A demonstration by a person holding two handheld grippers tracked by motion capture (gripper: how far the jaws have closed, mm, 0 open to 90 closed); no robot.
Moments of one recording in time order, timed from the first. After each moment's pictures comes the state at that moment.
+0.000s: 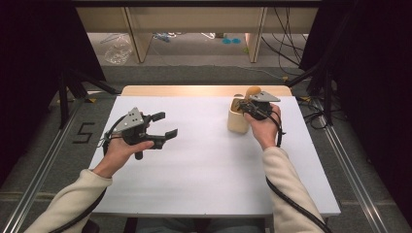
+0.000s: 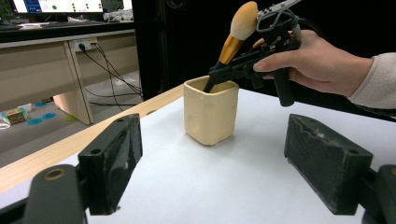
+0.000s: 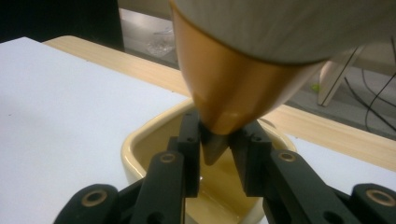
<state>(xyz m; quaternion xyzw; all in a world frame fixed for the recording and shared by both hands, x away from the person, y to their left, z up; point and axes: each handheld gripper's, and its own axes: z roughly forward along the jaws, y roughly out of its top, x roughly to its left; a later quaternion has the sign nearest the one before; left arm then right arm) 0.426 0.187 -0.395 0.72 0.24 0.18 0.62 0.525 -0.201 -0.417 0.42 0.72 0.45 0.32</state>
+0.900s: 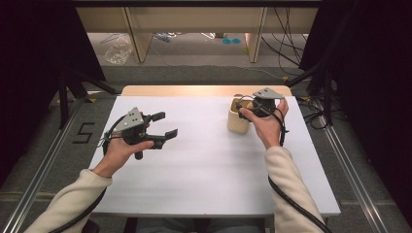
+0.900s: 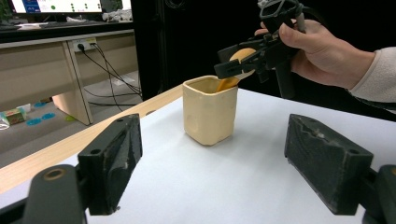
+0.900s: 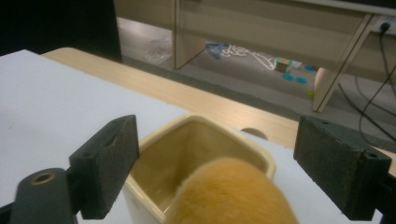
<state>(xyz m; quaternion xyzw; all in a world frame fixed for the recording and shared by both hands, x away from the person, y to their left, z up) 0.426 0.189 -0.393 0.72 0.24 0.18 0.62 0.522 -0.206 -0.401 0.42 0.71 0.46 0.33</state>
